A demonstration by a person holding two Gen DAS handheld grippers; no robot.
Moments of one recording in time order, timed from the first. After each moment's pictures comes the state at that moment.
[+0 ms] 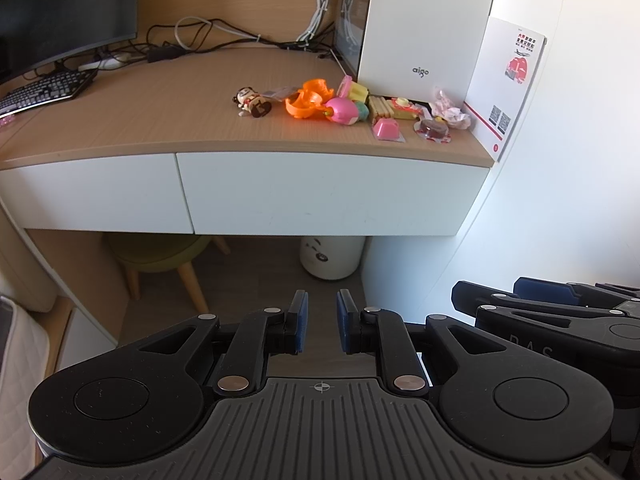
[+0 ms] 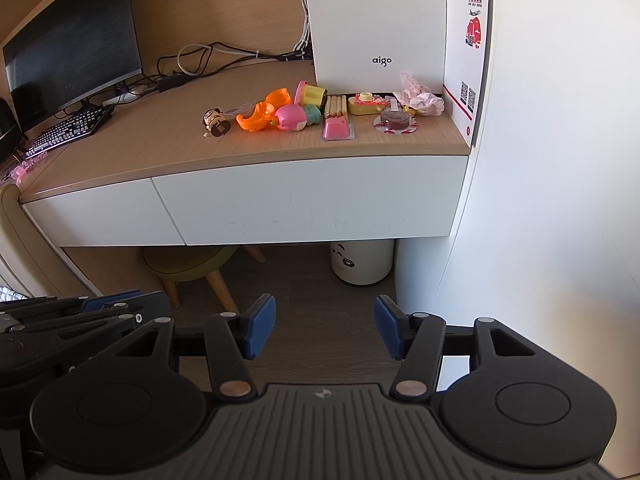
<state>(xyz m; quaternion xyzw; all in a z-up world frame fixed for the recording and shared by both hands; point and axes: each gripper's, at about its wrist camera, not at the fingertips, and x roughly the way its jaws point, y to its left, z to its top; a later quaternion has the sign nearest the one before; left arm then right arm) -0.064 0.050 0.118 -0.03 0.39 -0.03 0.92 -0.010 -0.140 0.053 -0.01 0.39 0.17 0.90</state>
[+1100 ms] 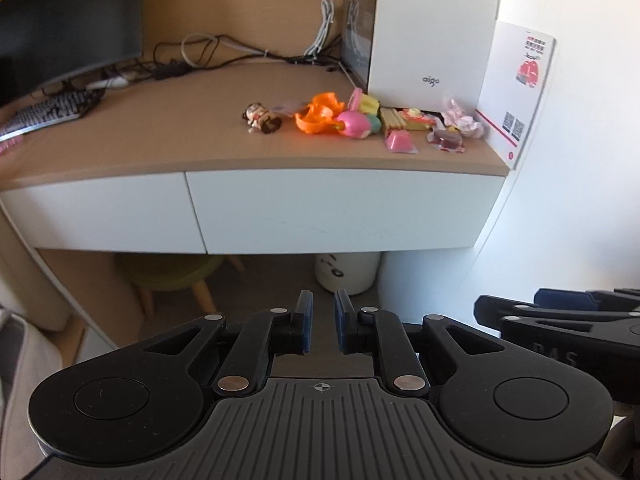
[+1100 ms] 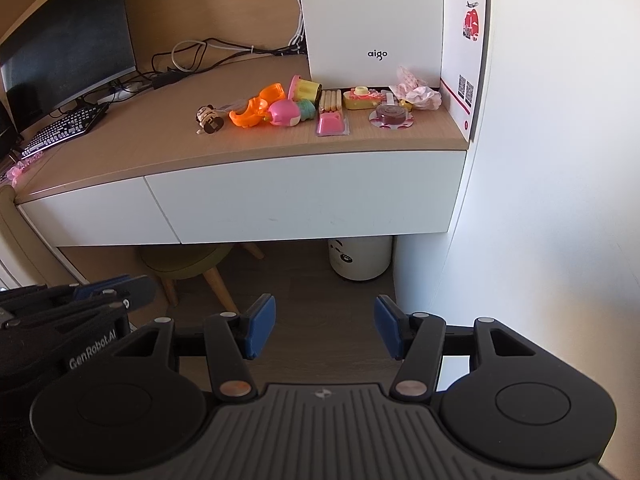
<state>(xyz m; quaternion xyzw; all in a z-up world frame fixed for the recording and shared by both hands) -0.051 0.060 0.116 -0.02 0.37 -0.01 0.93 -0.002 -0.141 0.049 -0.01 0.40 0.16 0.90</state>
